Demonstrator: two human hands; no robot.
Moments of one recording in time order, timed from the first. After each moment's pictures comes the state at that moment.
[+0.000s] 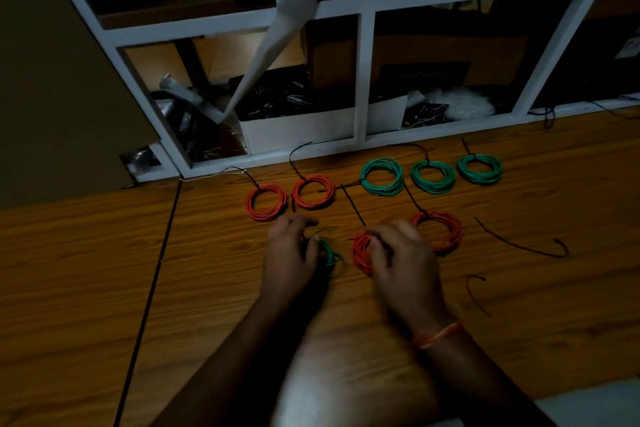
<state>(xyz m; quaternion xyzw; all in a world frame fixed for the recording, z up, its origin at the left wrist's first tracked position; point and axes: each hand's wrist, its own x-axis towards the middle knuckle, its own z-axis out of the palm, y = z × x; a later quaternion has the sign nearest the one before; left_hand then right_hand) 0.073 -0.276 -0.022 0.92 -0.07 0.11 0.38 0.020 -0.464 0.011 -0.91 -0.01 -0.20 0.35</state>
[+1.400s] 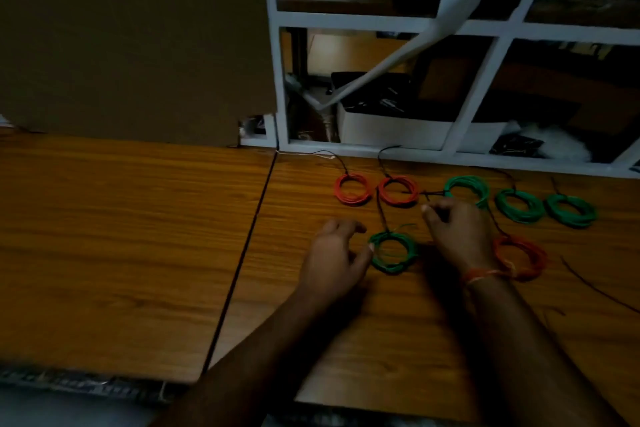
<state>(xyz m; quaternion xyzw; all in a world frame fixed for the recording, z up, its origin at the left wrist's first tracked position) 0.013 -0.192 -0.006 0.91 -0.06 0.10 0.39 0.073 -0.403 0.043 -0.94 0.04 -0.09 0.32</state>
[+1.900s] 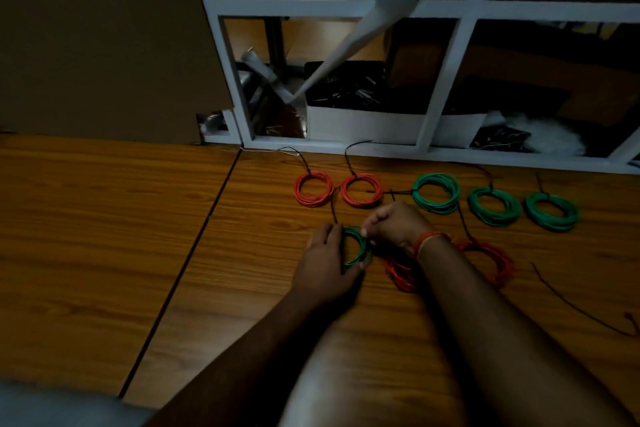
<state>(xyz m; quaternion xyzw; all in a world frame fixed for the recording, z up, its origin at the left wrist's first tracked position) 0.056 -0.280 -0.041 0.96 0.00 -0.02 0.29 0.144 -0.435 0.011 -0.86 0.04 0.22 0.46</state>
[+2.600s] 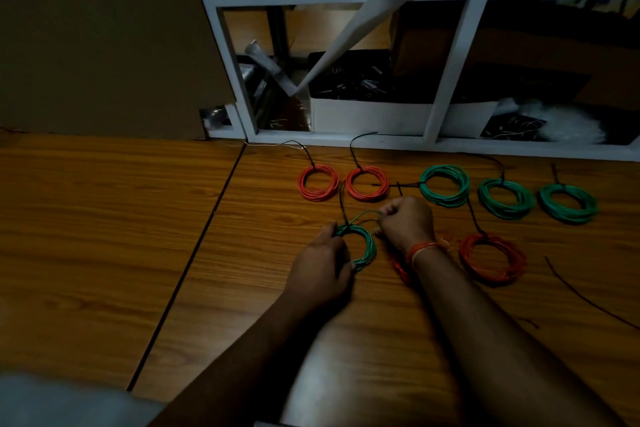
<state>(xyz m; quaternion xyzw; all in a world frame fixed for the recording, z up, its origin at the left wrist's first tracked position) 0.046 -0.267 -0.043 0.96 -0.03 -0.01 0.28 0.150 -0.424 -0.020 -0.90 0.13 0.07 0.42</state>
